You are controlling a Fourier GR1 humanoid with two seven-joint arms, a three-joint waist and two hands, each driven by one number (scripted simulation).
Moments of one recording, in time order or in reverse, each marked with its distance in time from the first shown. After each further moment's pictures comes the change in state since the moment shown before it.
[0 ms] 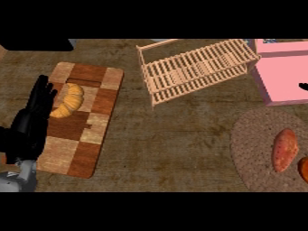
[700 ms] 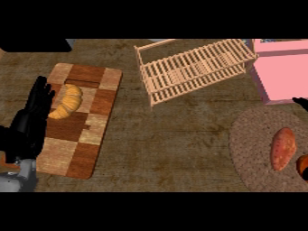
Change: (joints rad) left arm 0.008 -0.046 0.060 0.030 -0.039 -0.058 -0.006; right arm 0.021 0.127 0.058 0.128 0.308 0.079 0.020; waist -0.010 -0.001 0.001
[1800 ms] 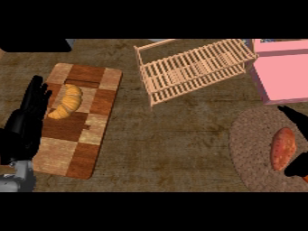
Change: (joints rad) left arm 0.014 -0.085 0.100 -0.047 -0.097 -0.096 0.057; right arm 0.040 0.272 -0.106 0.237 0.347 0.005 -0.304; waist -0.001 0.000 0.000
